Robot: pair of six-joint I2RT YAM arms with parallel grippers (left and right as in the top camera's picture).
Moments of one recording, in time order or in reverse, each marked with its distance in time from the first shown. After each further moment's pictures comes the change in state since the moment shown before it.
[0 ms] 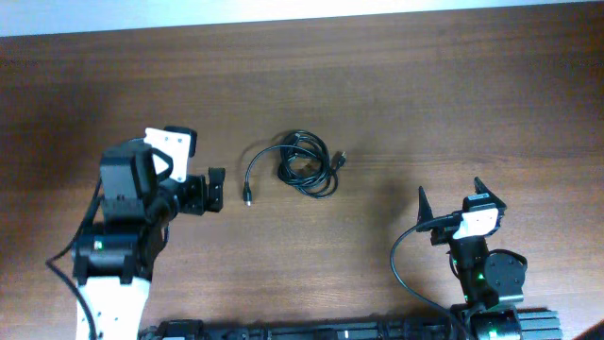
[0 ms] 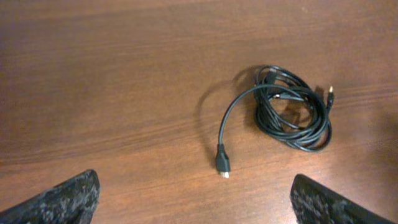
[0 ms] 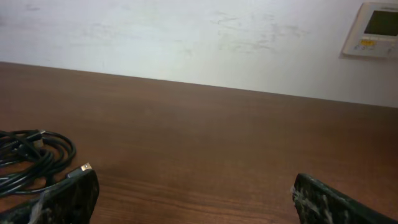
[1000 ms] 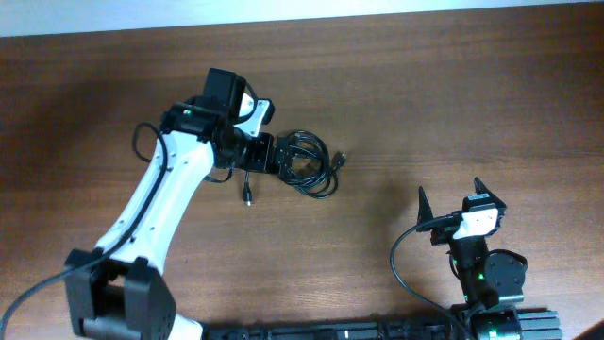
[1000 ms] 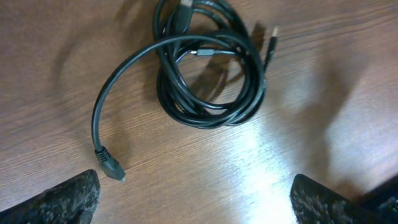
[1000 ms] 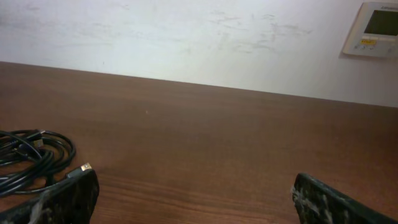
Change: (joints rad) left arm -0.255 0.689 0.398 -0.200 0.155 -0.162; right arm 0.000 0.000 0.000 0.000 0.000 0.000
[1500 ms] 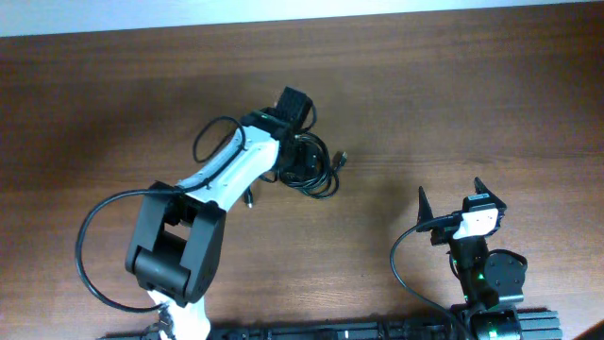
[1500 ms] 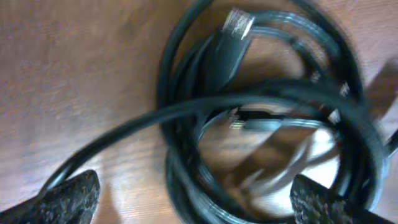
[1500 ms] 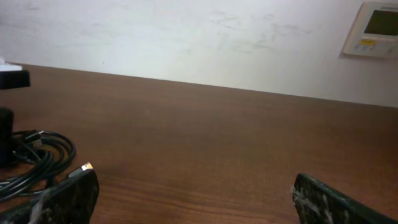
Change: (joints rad) left arm -0.214 0.284 0.002 0.229 -0.383 -0.253; right arm 0.000 0.000 0.000 0.000 0.000 0.000
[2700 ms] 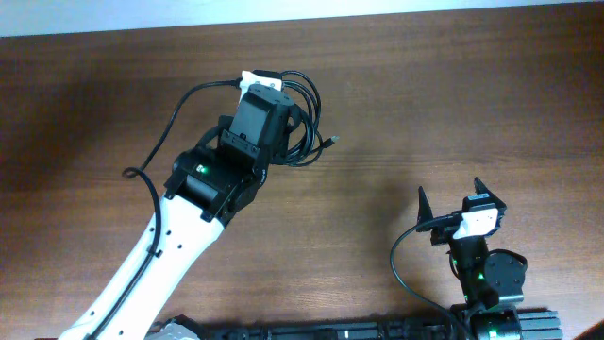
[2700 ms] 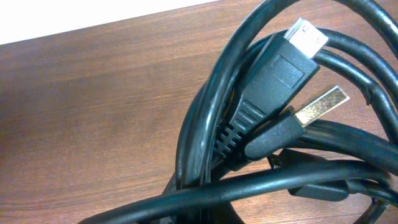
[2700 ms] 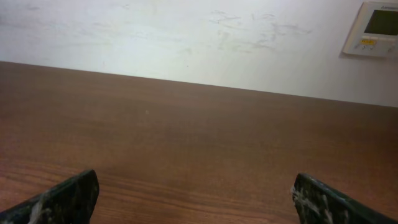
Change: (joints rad) left arm -0.086 -0.567 0.015 -0.054 -0.328 0.087; right arm 0.000 0.001 0.000 0.000 0.000 -0.002
